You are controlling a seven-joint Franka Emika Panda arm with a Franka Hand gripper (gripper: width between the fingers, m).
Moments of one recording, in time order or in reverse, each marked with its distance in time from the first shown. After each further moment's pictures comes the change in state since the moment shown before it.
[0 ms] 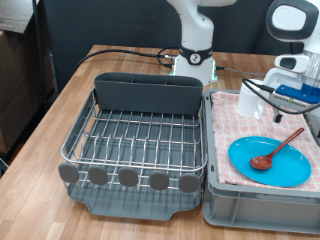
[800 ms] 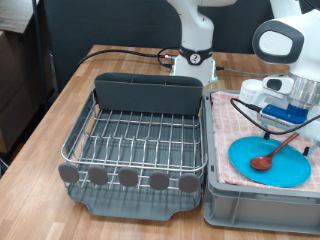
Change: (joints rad) arm 0.013 0.081 -0.046 -0.023 -0.103 0.080 0.126
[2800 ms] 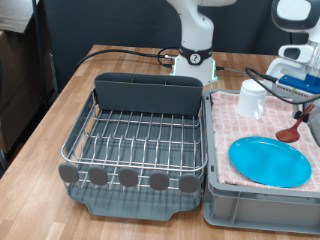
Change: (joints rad) arm -0.004 -0.180 0.073 0.050 0.248 -0.244 -0.204
